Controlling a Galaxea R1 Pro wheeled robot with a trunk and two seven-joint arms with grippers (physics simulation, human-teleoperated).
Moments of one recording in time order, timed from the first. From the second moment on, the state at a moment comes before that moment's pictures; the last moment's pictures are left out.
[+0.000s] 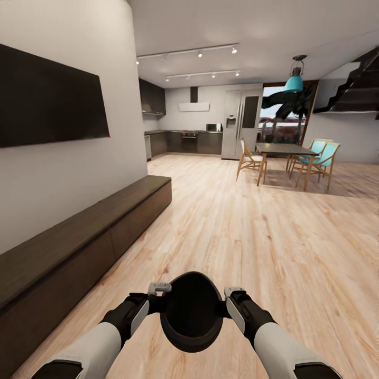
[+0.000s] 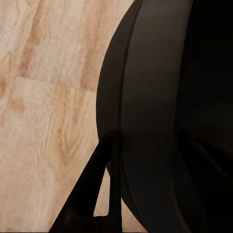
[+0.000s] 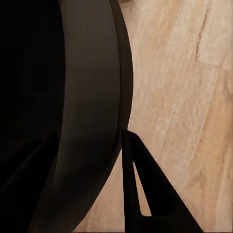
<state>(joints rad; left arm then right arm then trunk) -0.73 -0.14 -0.03 -0.33 0.02 0.38 -0.06 -0.72 0.16 0.01 -0.36 -0.06 0.54 -0.12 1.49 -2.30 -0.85</state>
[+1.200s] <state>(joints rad) -0.72 -0.14 -0.03 -0.33 0.02 0.38 -0.06 -0.72 0.16 0.01 -0.36 -0.06 0.54 -0.12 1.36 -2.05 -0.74</state>
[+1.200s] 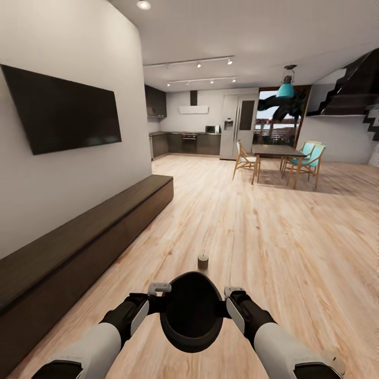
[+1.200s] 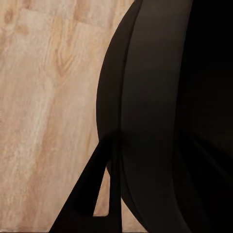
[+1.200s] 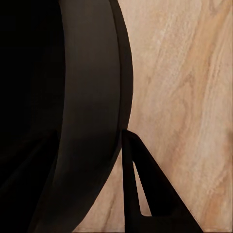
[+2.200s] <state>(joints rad) -0.72 -0.13 -0.03 -0.33 0.02 0.39 -0.05 -0.72 0.16 0.01 -0.36 -0.06 0.54 -0.13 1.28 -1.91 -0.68</state>
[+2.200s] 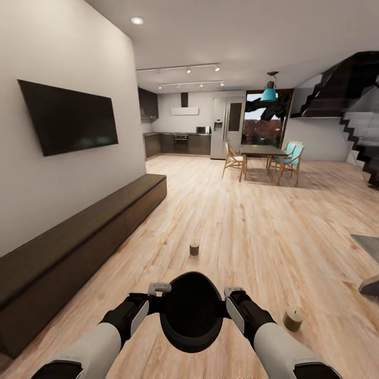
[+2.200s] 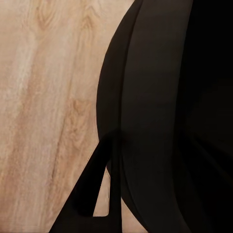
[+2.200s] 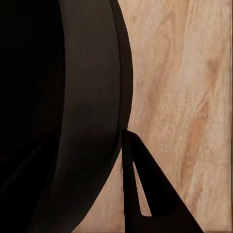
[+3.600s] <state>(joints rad) -0.72 -0.14 -0.03 -0.34 0.01 0.39 -0.06 -0.72 0.16 0.01 -0.37 -0.06 0.54 -0.12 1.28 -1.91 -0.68</state>
